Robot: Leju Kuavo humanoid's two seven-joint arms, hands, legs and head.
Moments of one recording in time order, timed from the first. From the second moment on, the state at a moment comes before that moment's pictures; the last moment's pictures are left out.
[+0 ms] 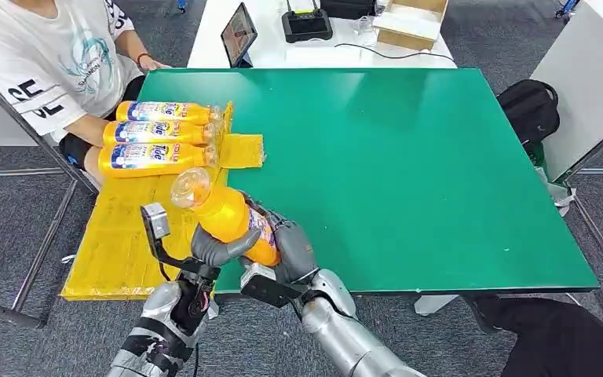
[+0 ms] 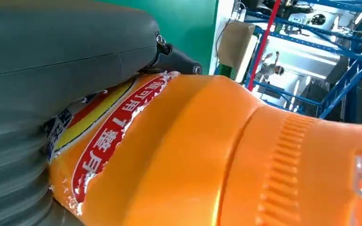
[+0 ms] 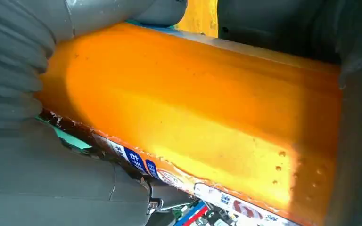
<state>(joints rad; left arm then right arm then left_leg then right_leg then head) -0.29 -0.22 -0.30 -1.10 0.29 -0.36 -0.48 -0.42 0.31 0.48 -0.66 0.49 -0.43 -0.56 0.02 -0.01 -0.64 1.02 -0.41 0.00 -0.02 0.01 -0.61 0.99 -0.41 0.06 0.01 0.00</state>
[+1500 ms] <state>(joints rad) -0.48 -0.14 -0.02 -0.93 -1.05 0.69 -0.56 -0.29 0.26 0.44 -1.15 0.23 -0.44 -0.64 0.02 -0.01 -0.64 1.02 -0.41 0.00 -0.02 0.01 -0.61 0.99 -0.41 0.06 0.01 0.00</state>
